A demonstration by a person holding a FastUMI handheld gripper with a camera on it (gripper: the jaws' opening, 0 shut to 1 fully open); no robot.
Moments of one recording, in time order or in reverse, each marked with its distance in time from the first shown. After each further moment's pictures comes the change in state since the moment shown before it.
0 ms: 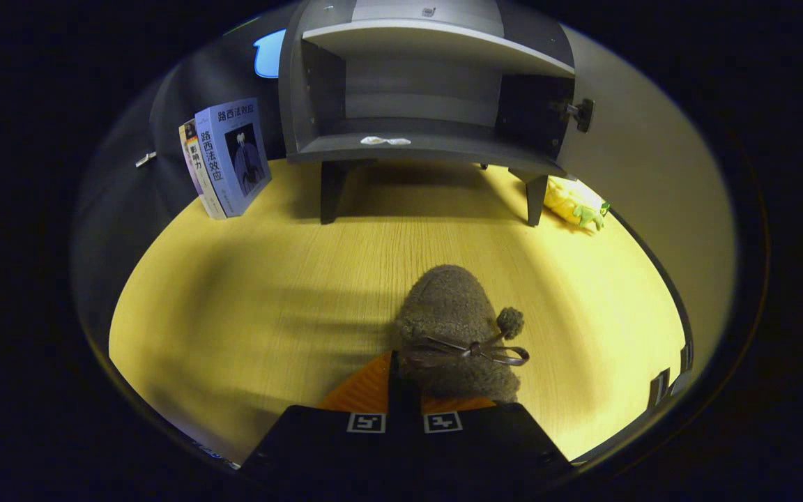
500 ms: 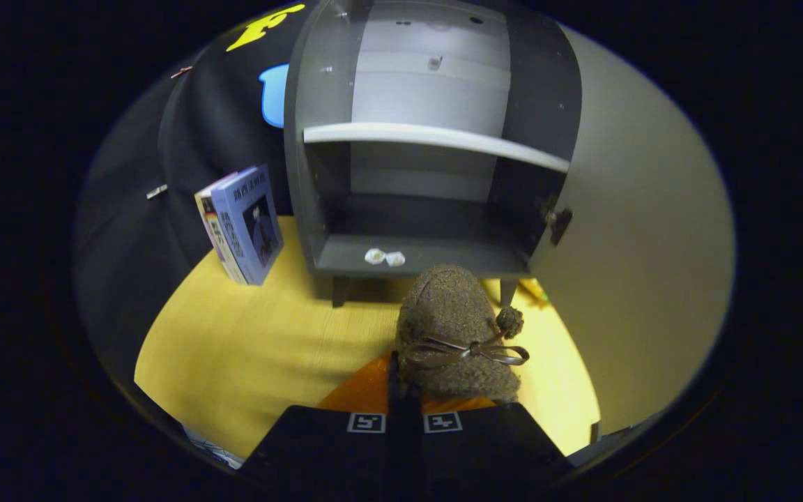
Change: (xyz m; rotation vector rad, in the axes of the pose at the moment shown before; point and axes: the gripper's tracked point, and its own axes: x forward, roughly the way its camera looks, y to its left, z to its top) arm -0.085 -0.007 0.148 -0.029 -0.169 -0.009
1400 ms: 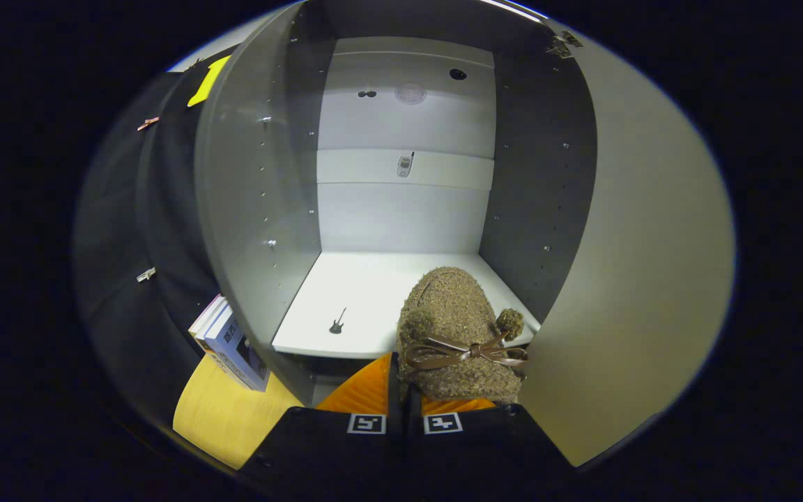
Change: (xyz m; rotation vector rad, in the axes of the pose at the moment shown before) arm 0.009 -0.040 0.228 0.056 -0.180 -0.047
